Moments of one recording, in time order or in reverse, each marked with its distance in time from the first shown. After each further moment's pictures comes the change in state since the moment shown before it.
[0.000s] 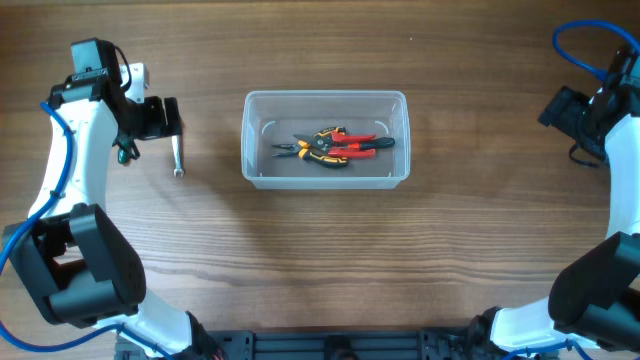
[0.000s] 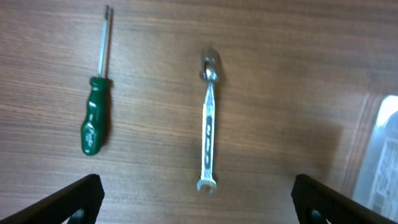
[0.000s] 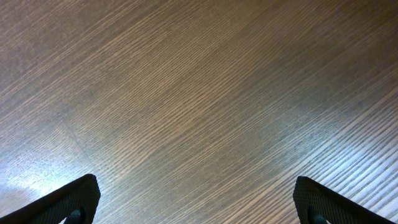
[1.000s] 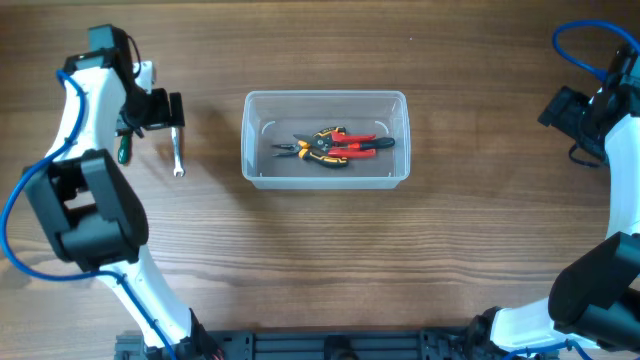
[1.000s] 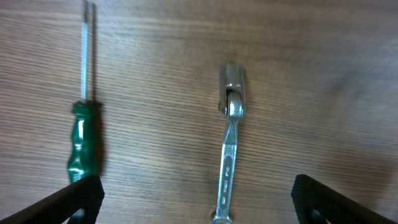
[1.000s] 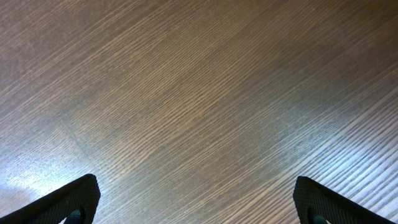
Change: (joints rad) left arm -0.020 0.291 0.249 -0.136 -0.063 0.002; right arm 0.000 0.000 0.000 0.000 0.000 0.000
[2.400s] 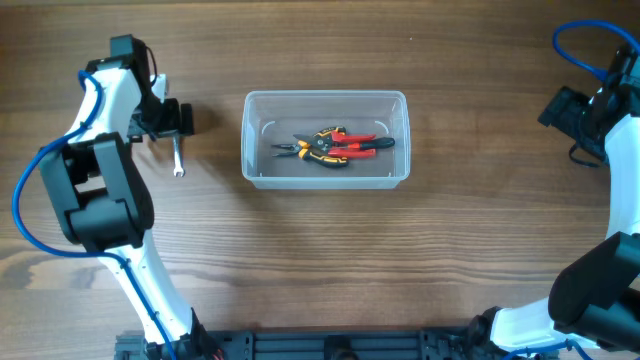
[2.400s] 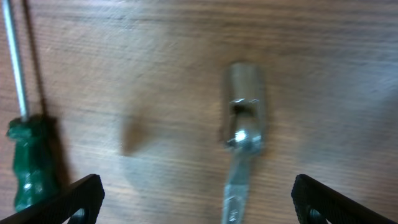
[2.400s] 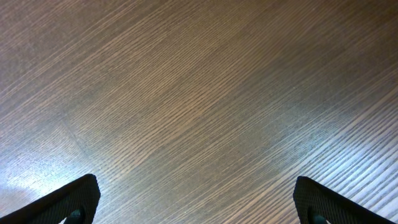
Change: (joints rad) left arm -0.027 0.102 0.000 0.036 -0.035 -0.008; right arm 0.000 0.000 0.000 0.000 0.000 0.000
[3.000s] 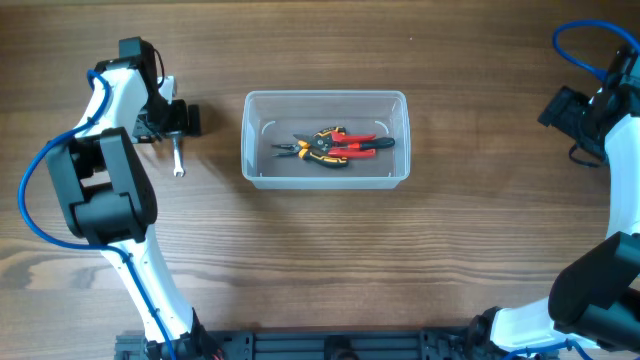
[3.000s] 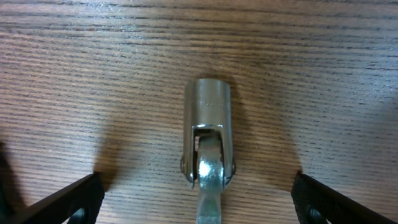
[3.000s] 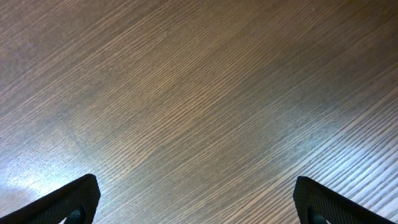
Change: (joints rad) left arm -0.011 0.041 0.008 0.010 0.035 -0.003; right arm 0.000 0.000 0.000 0.000 0.000 0.000
